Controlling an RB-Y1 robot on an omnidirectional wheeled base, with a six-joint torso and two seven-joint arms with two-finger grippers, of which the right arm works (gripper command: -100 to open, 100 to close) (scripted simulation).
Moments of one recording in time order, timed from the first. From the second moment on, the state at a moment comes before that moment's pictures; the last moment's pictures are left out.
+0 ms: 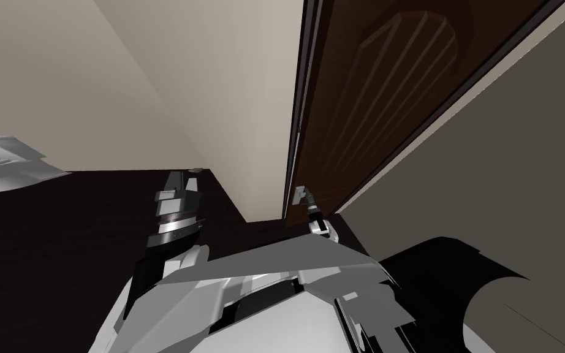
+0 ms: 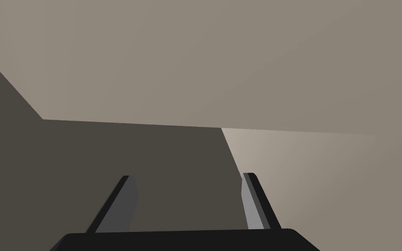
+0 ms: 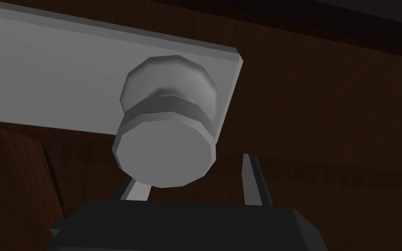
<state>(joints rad) 0.24 -0.19 -0.10 -1.47 0.07 -0.50 -0.04</state>
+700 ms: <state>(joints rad) 0.23 -0.19 -0.11 -1.45 -0.06 -0.46 -0.19</state>
